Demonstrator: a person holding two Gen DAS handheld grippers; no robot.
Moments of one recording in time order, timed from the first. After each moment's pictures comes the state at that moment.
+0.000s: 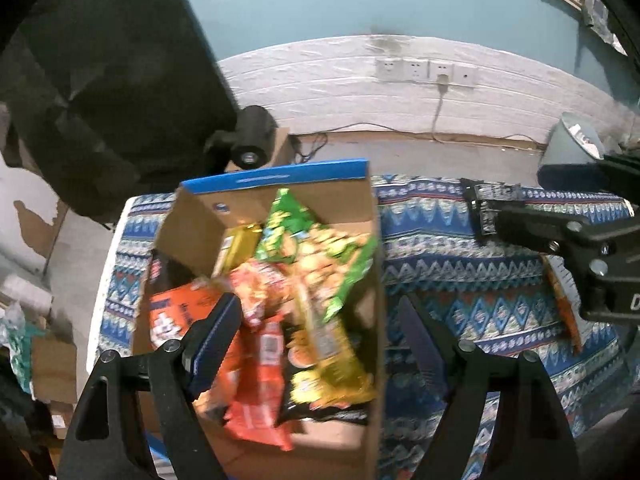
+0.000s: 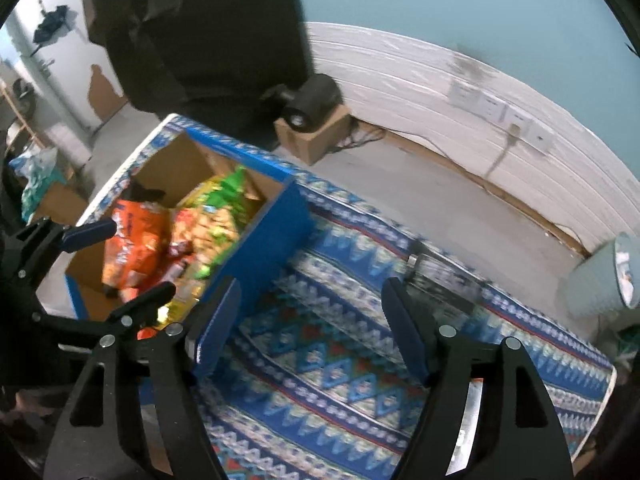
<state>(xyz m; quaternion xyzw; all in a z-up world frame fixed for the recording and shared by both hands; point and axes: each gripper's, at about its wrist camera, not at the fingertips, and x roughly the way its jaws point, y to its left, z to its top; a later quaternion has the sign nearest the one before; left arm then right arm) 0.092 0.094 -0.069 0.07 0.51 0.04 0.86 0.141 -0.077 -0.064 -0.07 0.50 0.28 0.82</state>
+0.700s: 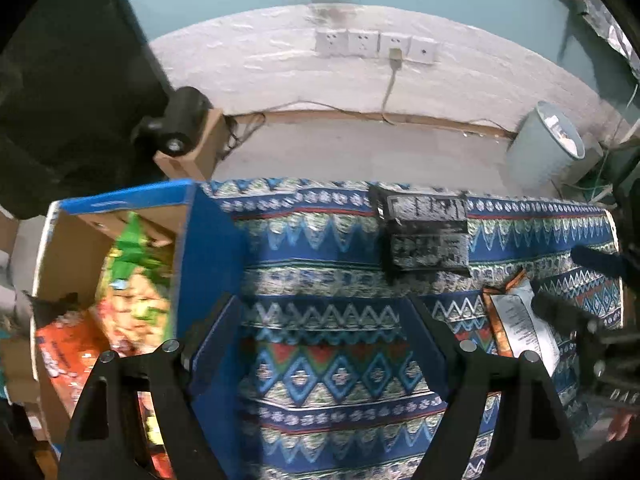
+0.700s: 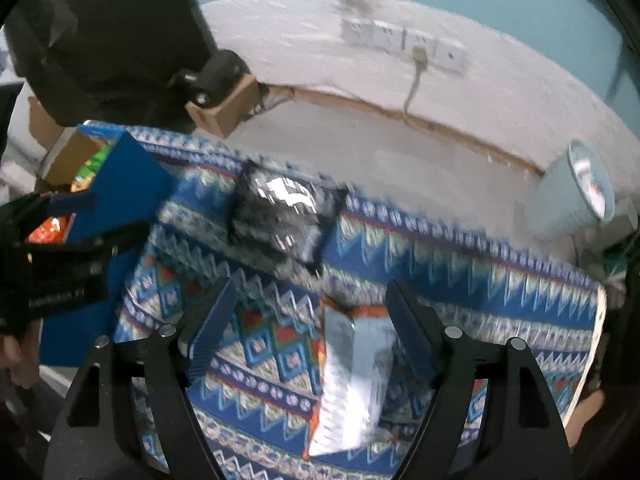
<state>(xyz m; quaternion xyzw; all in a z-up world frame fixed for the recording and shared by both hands) 0.161 -0.007 -0.118 0.03 0.56 -0.02 0.83 0.148 -0.214 -0.124 -0.02 0.56 0.17 0.81</state>
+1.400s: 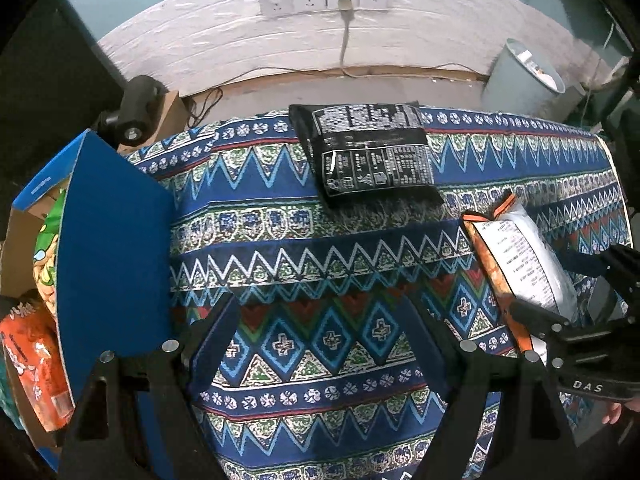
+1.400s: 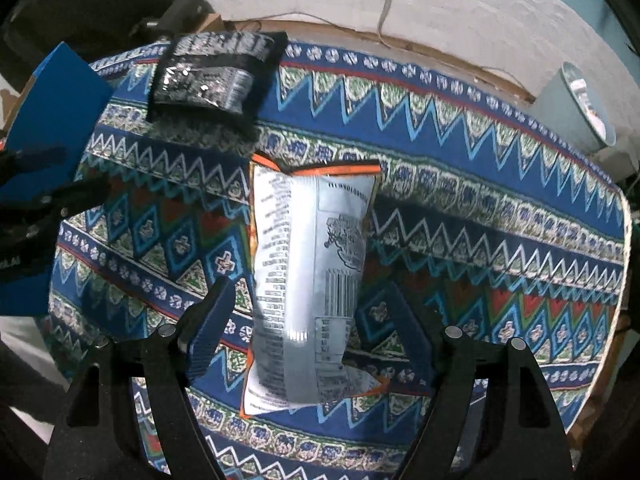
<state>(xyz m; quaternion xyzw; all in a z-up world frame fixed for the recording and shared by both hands) 0.135 -0.053 -0.164 0.08 0.60 -0.07 0.80 0.106 -0.251 -0.207 -0.02 0.63 0.13 0.76</state>
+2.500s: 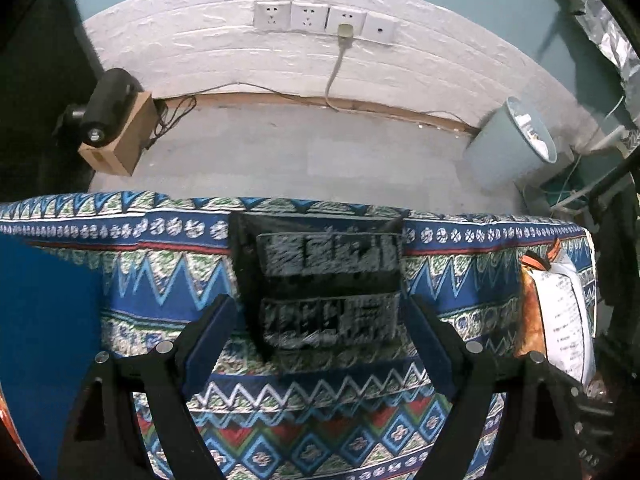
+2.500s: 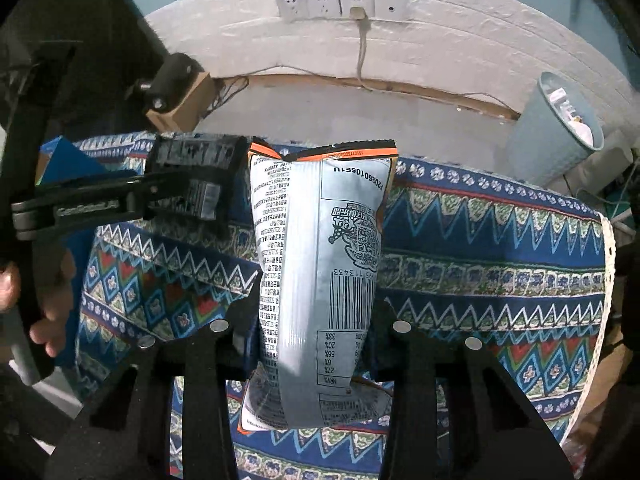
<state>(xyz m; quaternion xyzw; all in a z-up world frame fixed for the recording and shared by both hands) 0.226 -0.074 -0.175 -0.03 0.59 -0.09 0.80 0.147 -0.288 -0.160 0.03 0.58 0.12 0.81</state>
